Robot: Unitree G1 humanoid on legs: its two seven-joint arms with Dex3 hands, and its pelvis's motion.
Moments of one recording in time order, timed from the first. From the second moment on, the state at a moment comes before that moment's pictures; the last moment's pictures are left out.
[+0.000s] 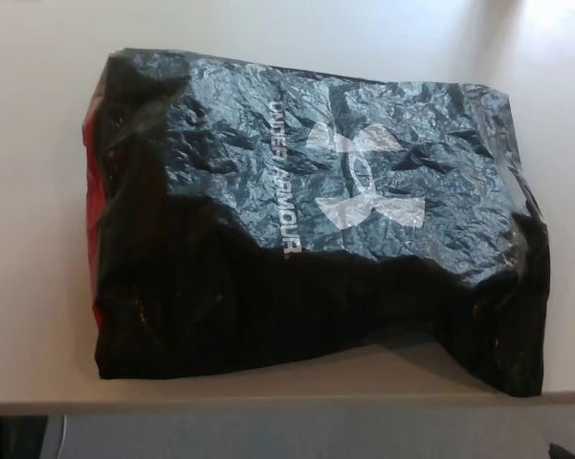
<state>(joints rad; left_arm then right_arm) 0.52 0.28 0.10 0.33 0.04 -0.38 -0.08 0.36 -0.29 0.01 0.35 -0.22 -0.24 -0.07</state>
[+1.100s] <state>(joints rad) 0.65 0.22 0.30 -0.26 -0.10 -0.81 -0.06 0.46 -0.28 -0.07 -0.13 -0.25 -0.64 -0.15</state>
